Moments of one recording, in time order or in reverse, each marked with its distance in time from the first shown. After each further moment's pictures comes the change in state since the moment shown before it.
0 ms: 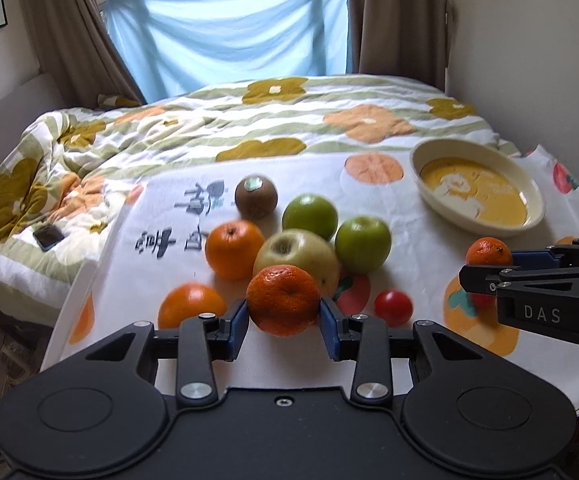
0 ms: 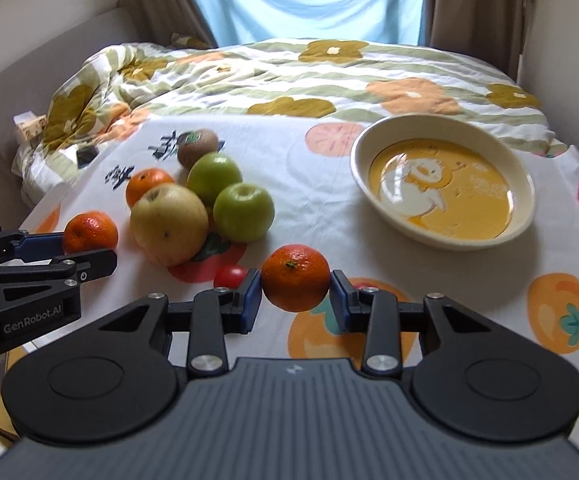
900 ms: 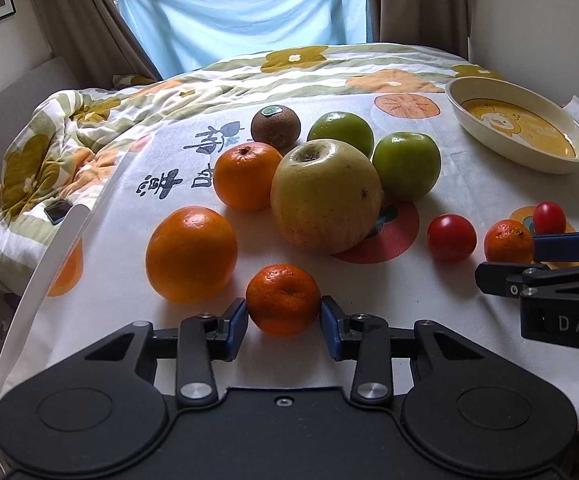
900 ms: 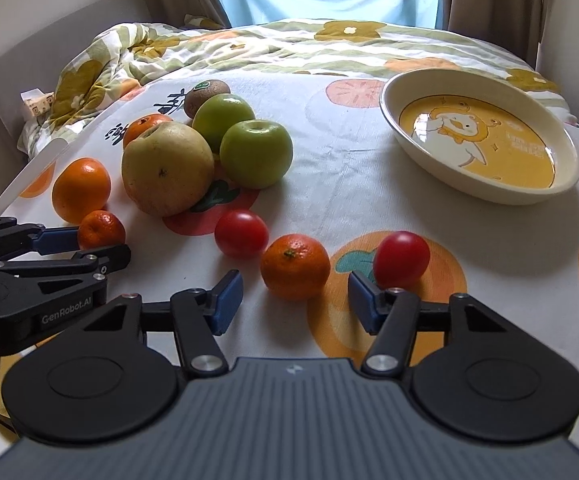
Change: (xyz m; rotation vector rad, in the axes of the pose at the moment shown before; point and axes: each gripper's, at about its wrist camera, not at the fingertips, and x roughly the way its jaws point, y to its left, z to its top) left arm 0.054 0.005 -0.055 0.012 0.066 0.086; right arm 0.049 0.009 -0.046 -0.051 0.037 0.051
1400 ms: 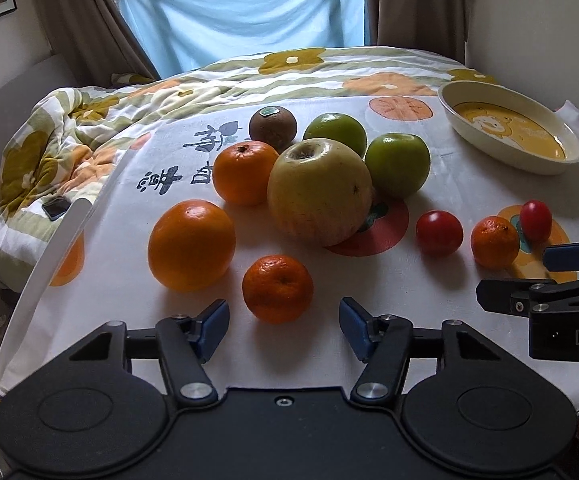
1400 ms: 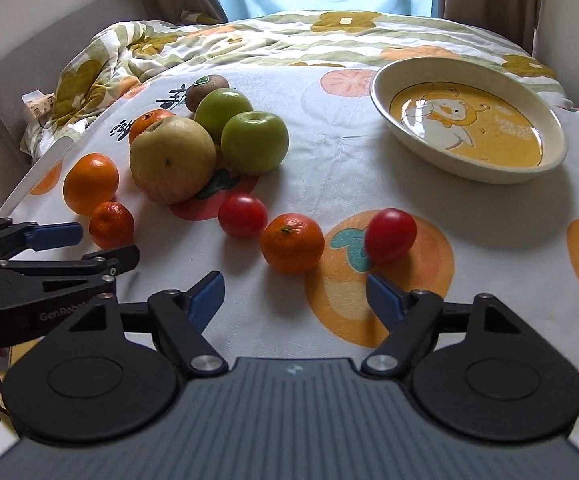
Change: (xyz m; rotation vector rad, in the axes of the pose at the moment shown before) left arm -0.010 -0.002 -0.006 -0.005 -0.007 -0.012; right arm -0.013 -0.003 -0.006 0.045 0.037 0.021
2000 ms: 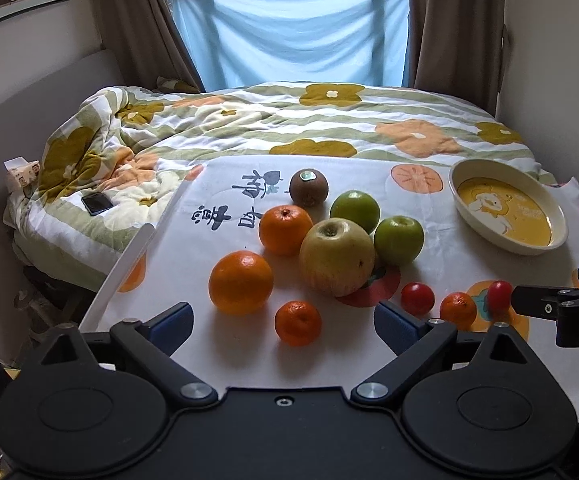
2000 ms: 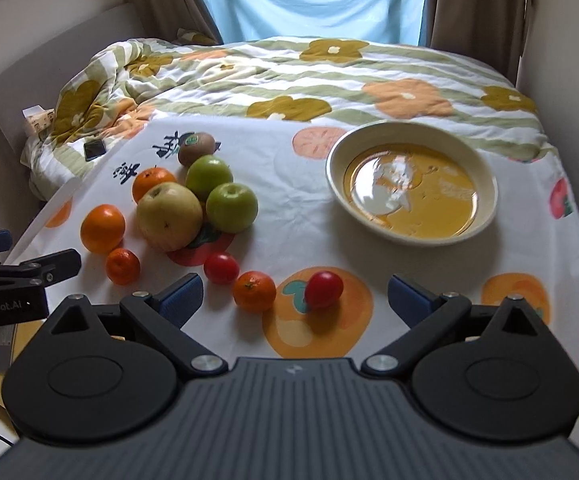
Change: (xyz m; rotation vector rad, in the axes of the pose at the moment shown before) left arm -0.074 0.014 0.028 -0.147 -0.041 0.052; right arm -0.062 -0.019 0.038 -0.031 -0.029 -0.036
